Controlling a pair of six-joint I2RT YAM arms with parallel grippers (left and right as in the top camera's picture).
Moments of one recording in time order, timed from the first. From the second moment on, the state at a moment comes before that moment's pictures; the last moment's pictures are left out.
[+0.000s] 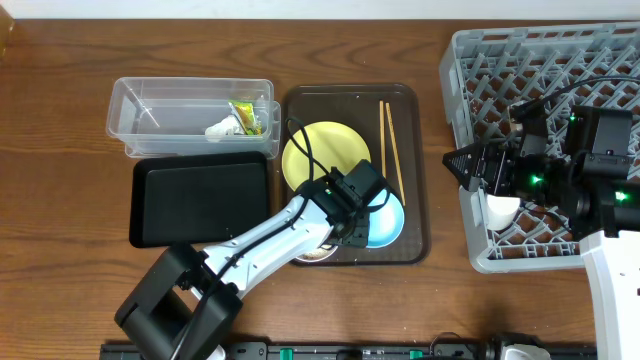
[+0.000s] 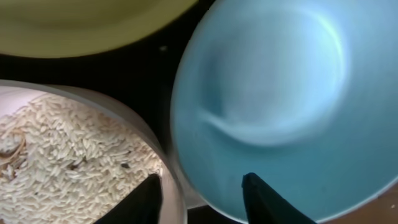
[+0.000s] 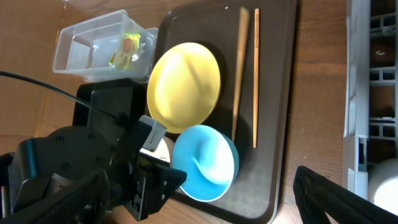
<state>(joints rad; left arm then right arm) -0.80 1.71 1.07 -0.71 0.06 -0.70 -0.08 1.20 1.18 -0.96 -0.63 0.15</state>
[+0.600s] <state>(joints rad) -0.89 1.67 1.09 -0.67 0.04 -0.58 -0.08 1.20 1.18 -0.96 -0.63 0.15</state>
